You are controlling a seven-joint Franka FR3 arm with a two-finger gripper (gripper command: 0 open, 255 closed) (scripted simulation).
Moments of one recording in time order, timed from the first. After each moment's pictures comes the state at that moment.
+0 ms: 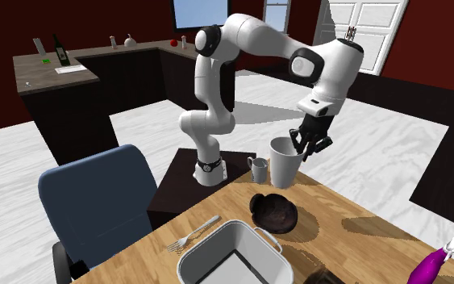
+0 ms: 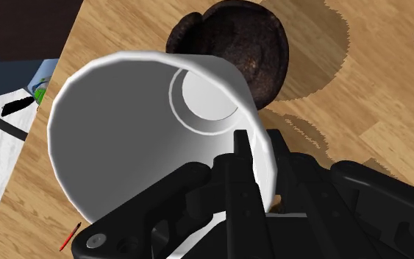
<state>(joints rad) 0.04 -0.39 0.83 -2.07 0.15 1.70 0.83</state>
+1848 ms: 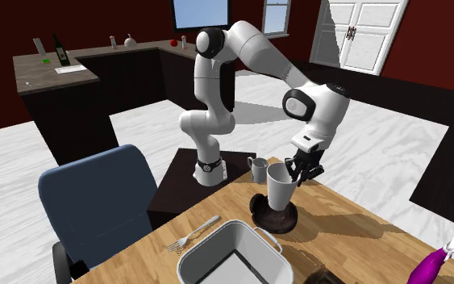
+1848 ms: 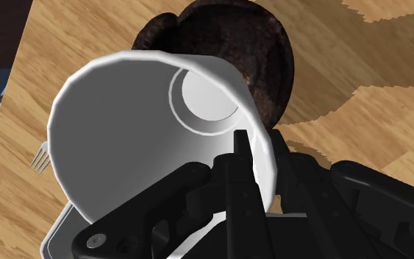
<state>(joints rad) 0.02 -0.30 0.93 -2.29 0.13 2.00 0.90</state>
